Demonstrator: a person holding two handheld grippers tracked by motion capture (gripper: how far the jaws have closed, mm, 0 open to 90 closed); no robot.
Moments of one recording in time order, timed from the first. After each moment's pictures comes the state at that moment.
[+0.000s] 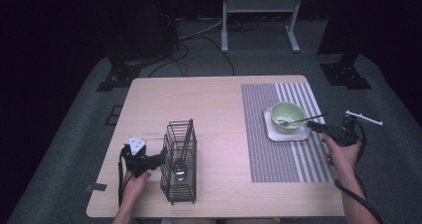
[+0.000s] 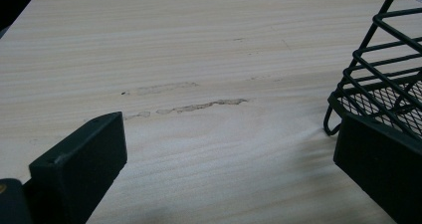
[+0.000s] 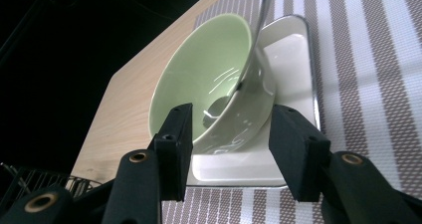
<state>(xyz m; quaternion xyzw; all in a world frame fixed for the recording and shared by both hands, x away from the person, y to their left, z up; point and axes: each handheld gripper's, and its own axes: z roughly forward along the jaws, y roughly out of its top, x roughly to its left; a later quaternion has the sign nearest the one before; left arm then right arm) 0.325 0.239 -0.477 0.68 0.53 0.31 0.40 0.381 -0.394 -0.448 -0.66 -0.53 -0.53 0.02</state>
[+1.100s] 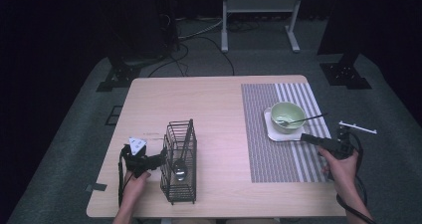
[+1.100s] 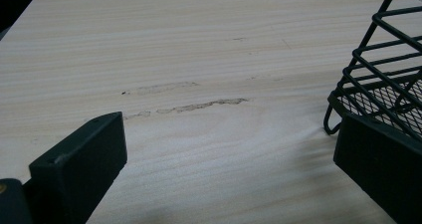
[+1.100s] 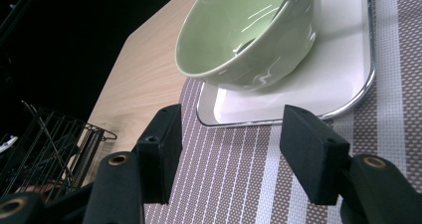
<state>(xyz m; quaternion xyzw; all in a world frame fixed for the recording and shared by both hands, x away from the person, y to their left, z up) 0.325 0.239 -0.477 0.68 0.53 0.31 0.40 0.350 -0.376 -0.457 -0.62 -0.58 -0.53 0.05</state>
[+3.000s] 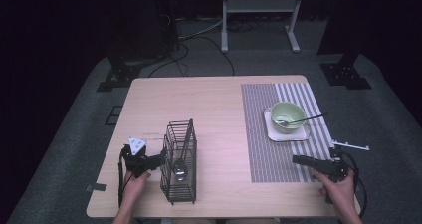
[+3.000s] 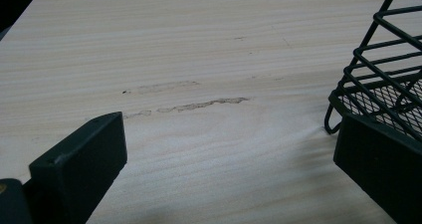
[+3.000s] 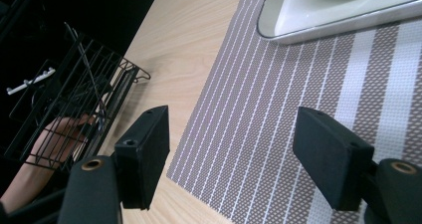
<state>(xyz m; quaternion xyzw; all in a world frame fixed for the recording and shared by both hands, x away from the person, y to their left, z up) 0.324 0.239 -0.477 0.68 0.54 0.31 0.40 0.297 -0.344 -0.465 -0.57 -0.62 -0.53 0.09</state>
